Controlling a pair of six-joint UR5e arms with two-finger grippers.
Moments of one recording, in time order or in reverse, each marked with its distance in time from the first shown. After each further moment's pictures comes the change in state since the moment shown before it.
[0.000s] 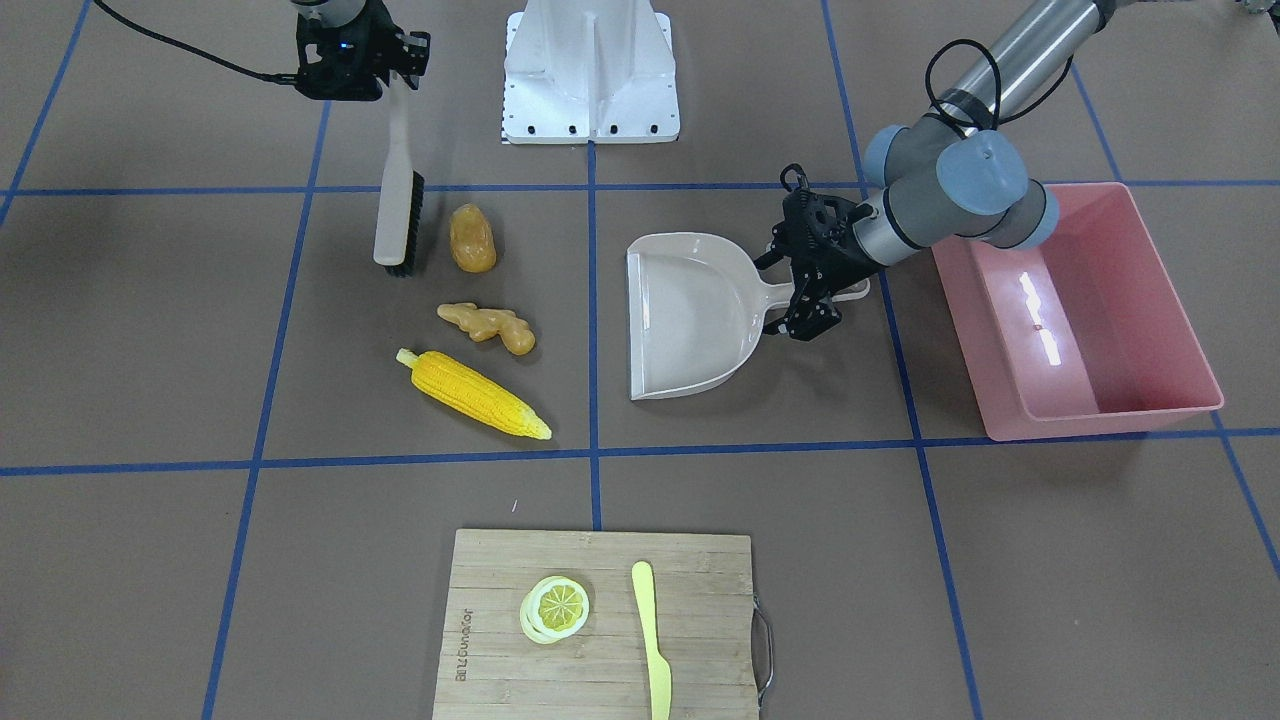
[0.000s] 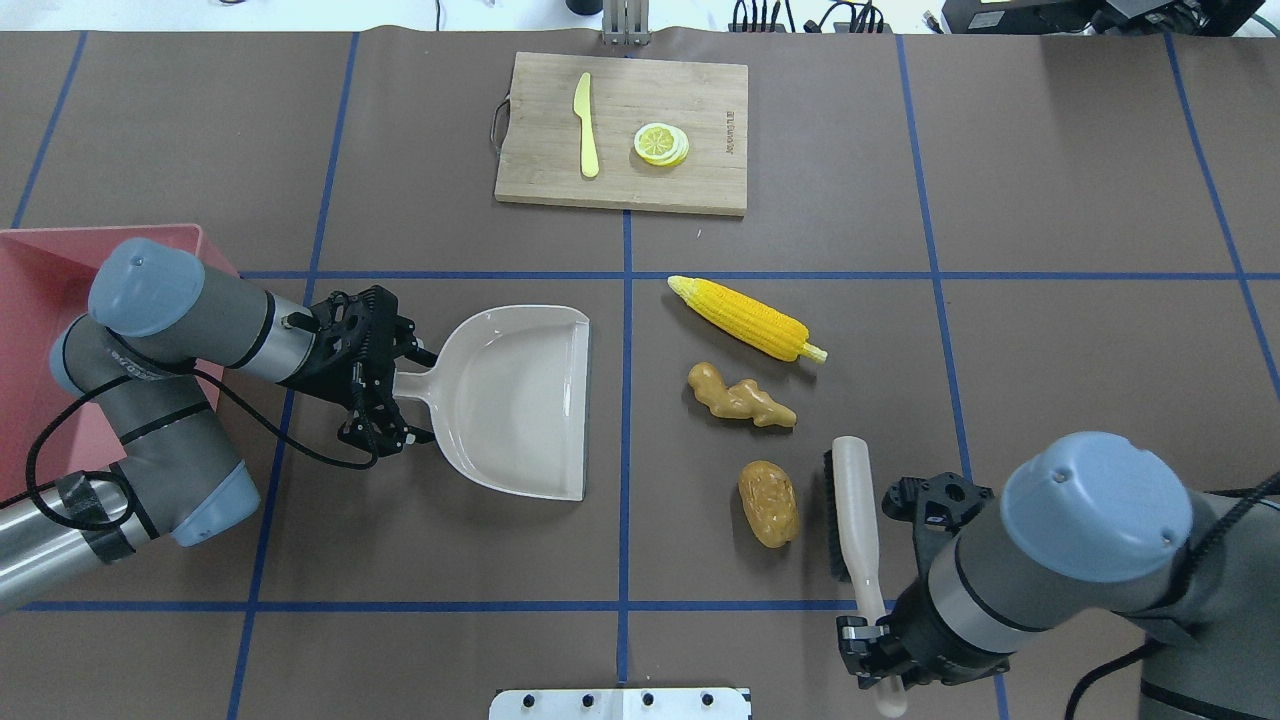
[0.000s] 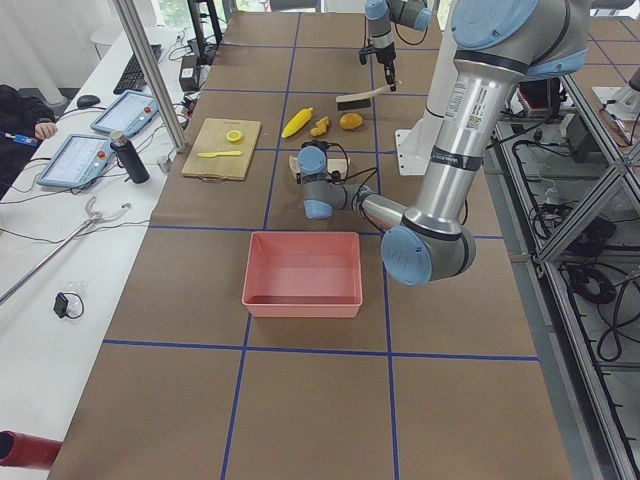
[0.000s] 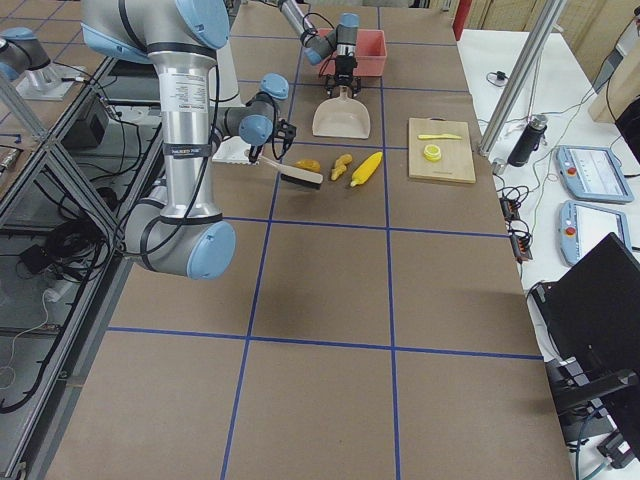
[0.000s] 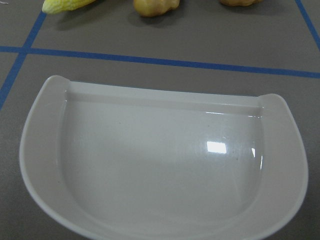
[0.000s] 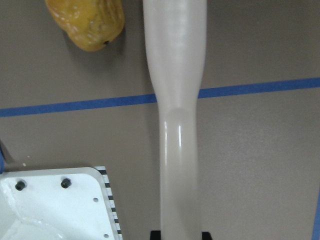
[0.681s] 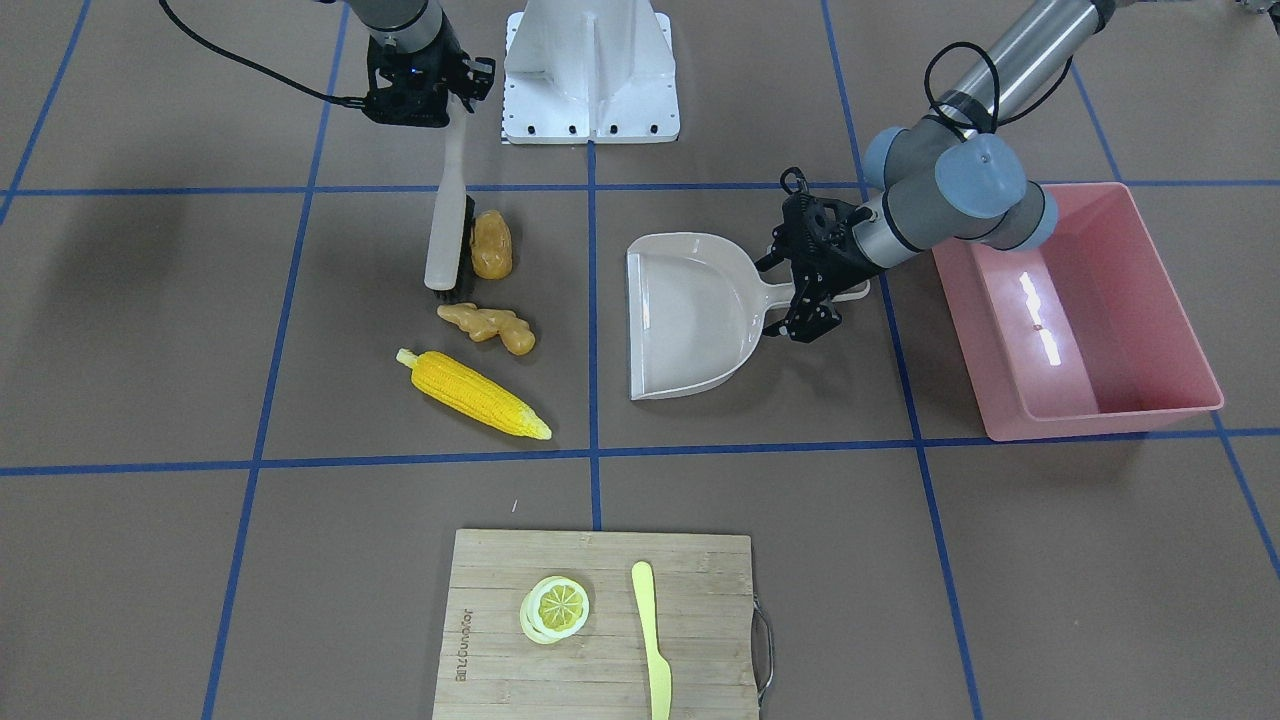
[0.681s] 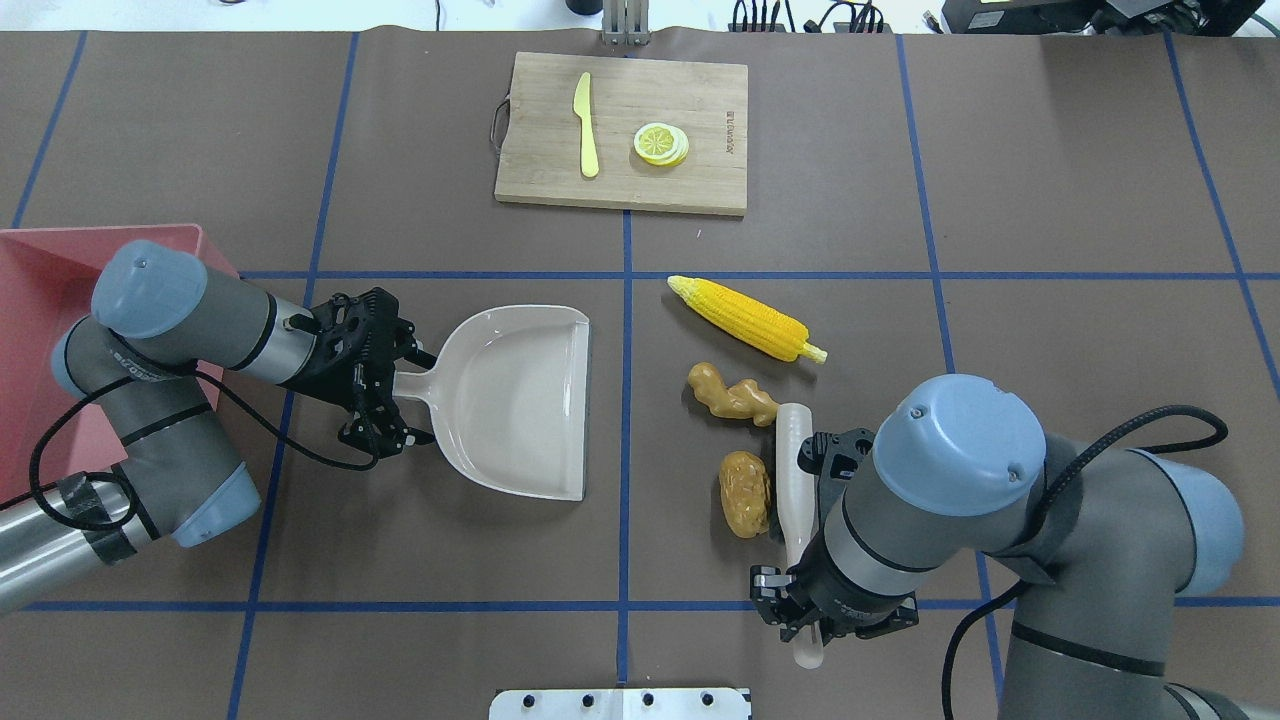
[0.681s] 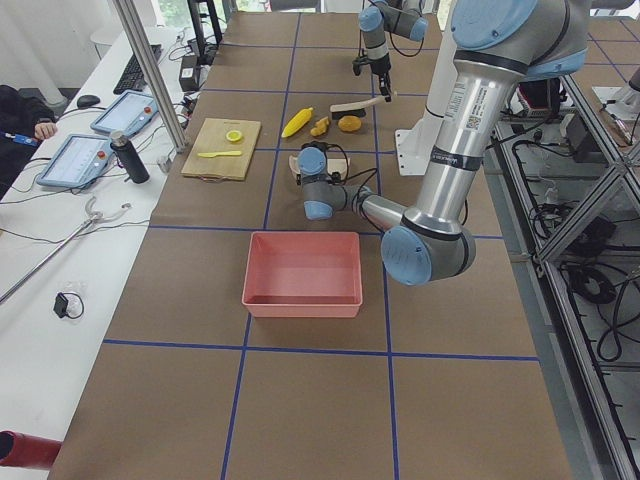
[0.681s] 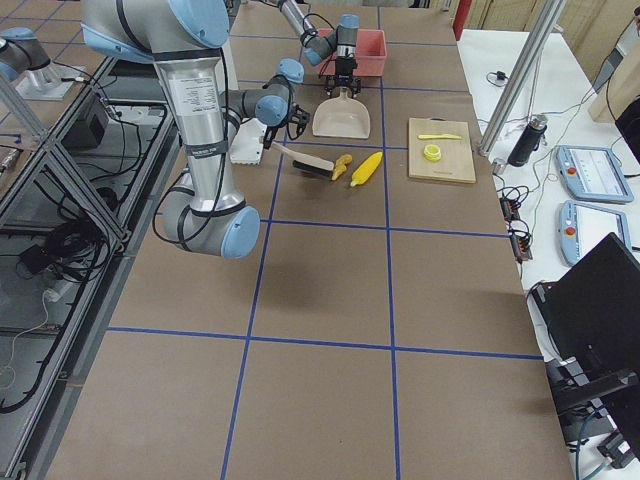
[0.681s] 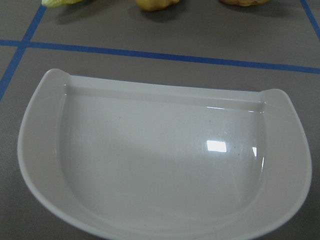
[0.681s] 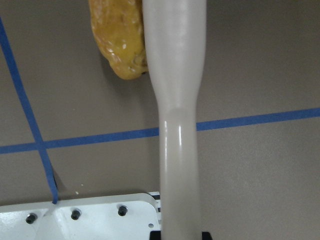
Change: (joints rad) left arm 0.003 -0.001 0.010 0.000 0.002 0.000; right arm 0.061 0.206 -0.117 -0.107 0.027 -0.006
